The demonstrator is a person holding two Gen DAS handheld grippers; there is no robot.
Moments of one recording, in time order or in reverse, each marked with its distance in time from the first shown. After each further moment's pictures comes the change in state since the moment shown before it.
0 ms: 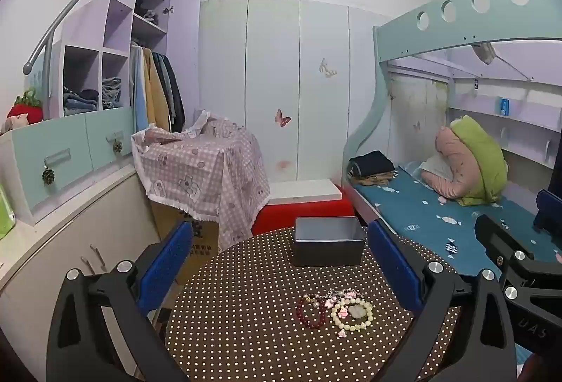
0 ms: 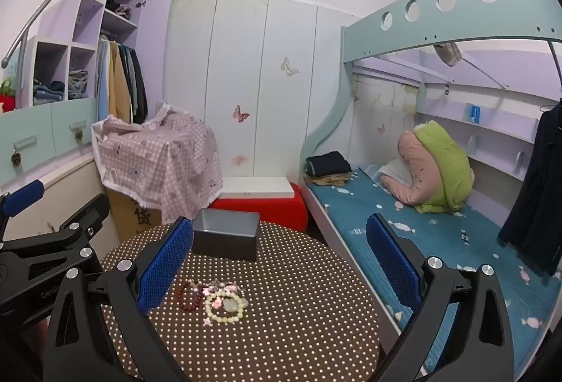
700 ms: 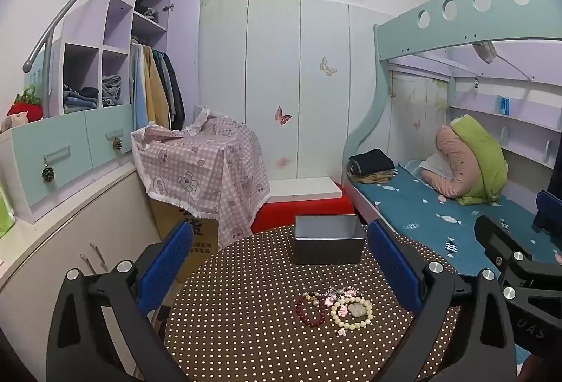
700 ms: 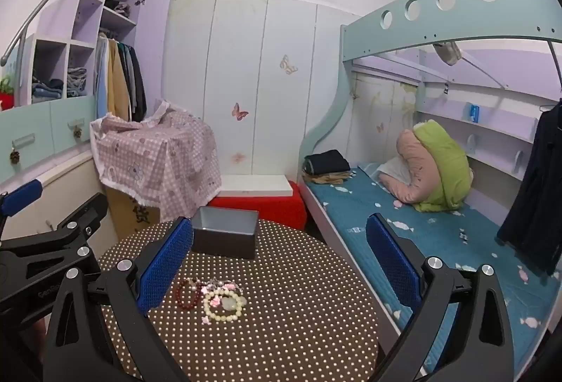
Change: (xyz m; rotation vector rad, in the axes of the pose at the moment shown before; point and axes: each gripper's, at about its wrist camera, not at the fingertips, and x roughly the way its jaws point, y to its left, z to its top) left arm 0.002 0.001 -0.002 -0.006 0.002 -0.005; right arm 0.002 0.000 -0.002 -0.002 0.008 -0.007
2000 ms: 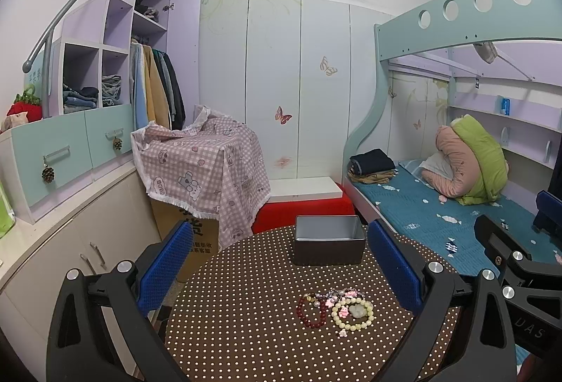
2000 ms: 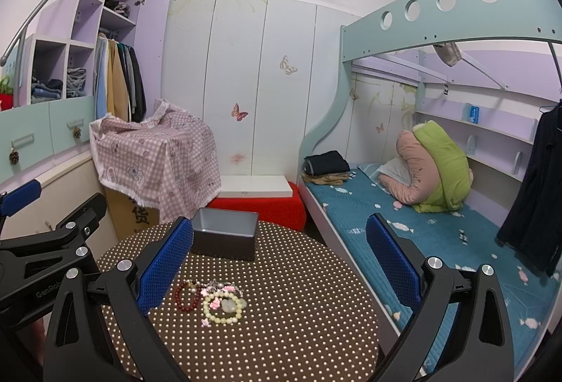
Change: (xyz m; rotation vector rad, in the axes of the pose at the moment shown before) left arm 0.001 0.001 -0.002 0.003 0.004 0.005; right arm -0.001 -0.001 0.002 0.000 0.002 -0.001
